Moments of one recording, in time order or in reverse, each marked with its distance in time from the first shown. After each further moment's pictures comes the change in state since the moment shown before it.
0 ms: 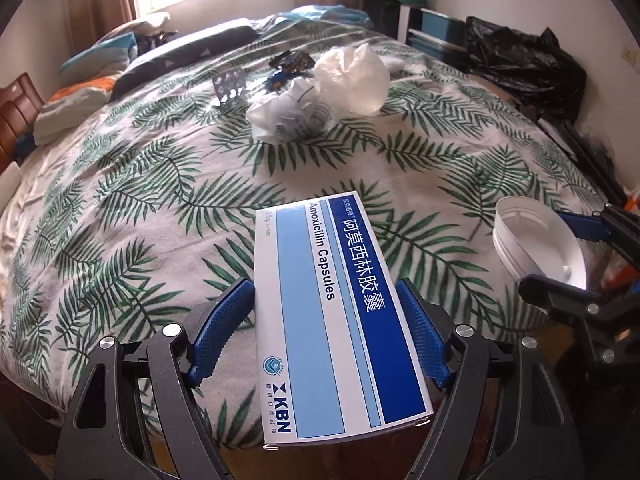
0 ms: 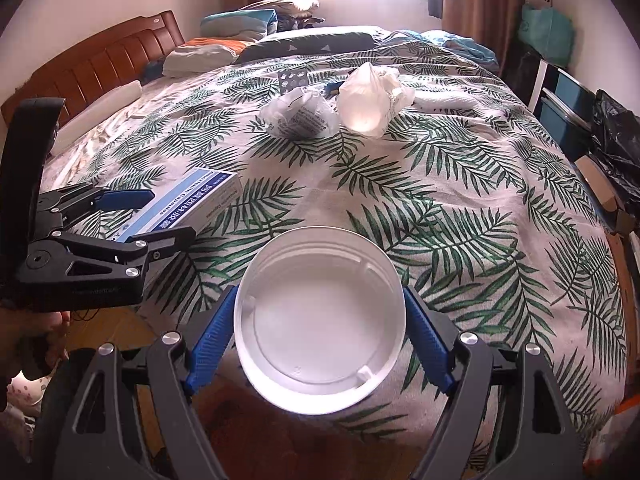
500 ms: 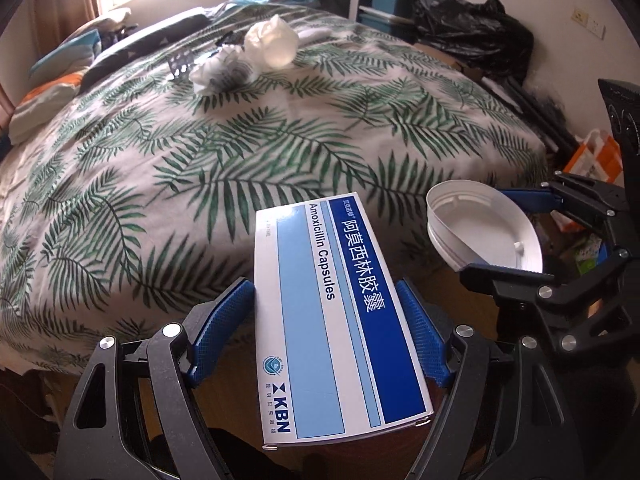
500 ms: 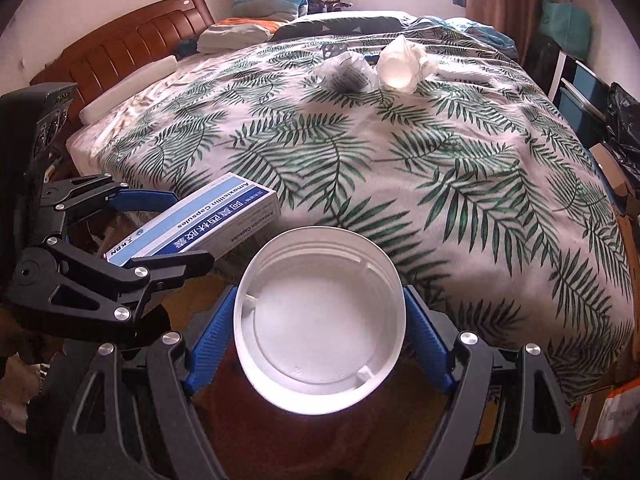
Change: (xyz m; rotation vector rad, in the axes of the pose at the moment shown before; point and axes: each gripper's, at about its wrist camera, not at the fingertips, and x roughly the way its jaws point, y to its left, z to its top) left arm -0.064 -0.058 -0.090 0.080 0.082 -0.117; right arm -0.057 0.032 -0.081 -0.043 0.077 0.081
